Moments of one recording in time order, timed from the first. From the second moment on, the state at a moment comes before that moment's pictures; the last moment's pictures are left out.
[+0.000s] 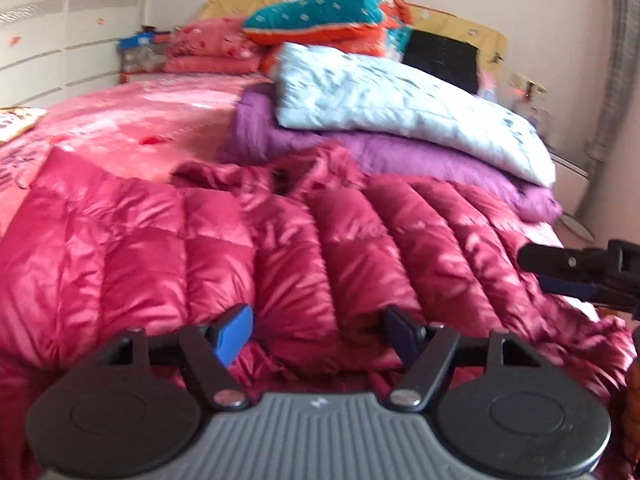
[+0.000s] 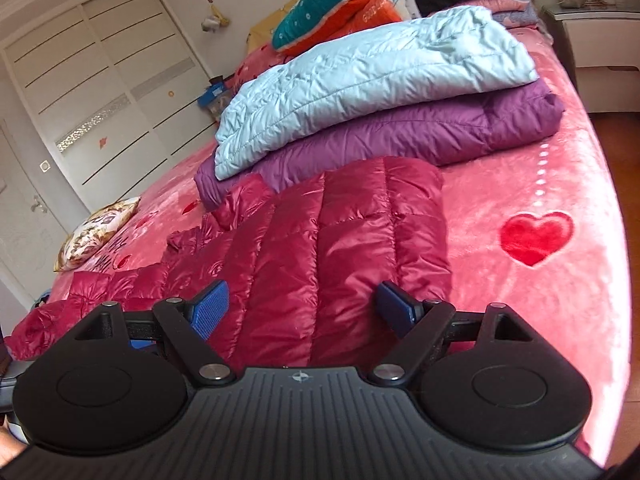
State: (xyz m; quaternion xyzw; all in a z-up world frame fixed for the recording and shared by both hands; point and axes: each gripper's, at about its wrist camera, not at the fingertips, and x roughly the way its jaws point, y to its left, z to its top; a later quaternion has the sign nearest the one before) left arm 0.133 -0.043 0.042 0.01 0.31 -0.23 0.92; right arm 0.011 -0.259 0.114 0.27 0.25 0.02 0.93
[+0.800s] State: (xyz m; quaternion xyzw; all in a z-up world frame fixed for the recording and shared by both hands) left arm 0.138 -0.039 0.022 0.03 0.29 -0.20 0.94; right arm 0.071 -0.211 0.085 0.09 0.31 -0.05 0.95
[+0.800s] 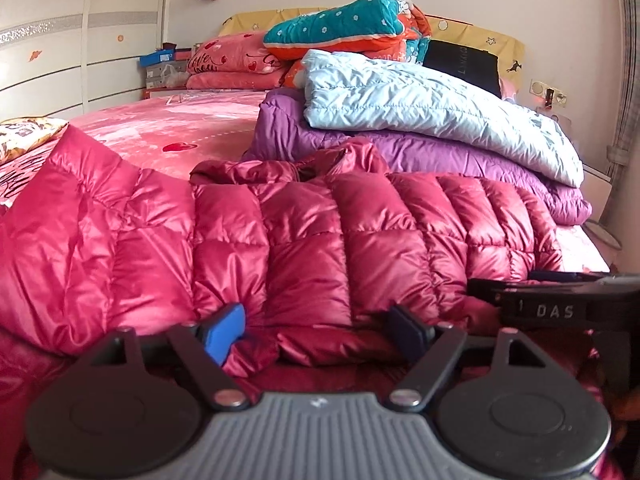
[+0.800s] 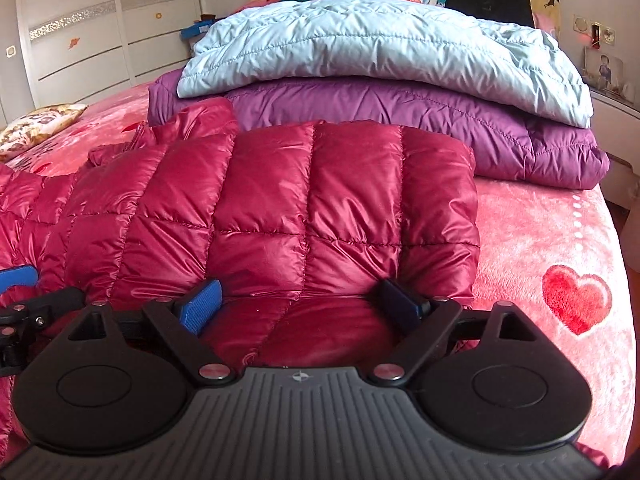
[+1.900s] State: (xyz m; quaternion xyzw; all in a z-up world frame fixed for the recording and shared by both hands) left arm -0.015 0.235 0.130 -0.32 0.29 0.05 0.90; right arm -0.039 -0.217 0.145 0.12 0.26 -0.02 0.96
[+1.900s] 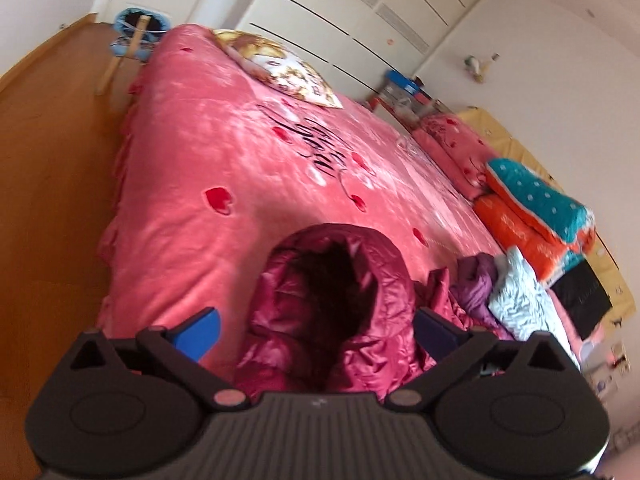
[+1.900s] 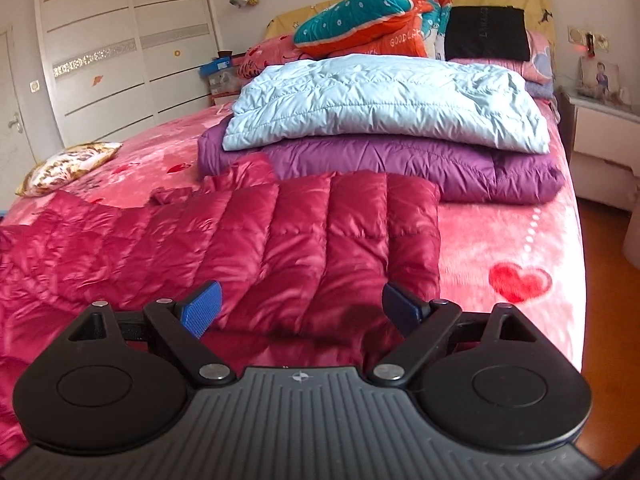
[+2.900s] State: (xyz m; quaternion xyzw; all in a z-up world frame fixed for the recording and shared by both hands) left arm 0.007 0.233 0.056 -0.27 0.38 -0.02 0.89; right arm -0.230 -0.198 0.172 0.11 0.28 -0.07 0.95
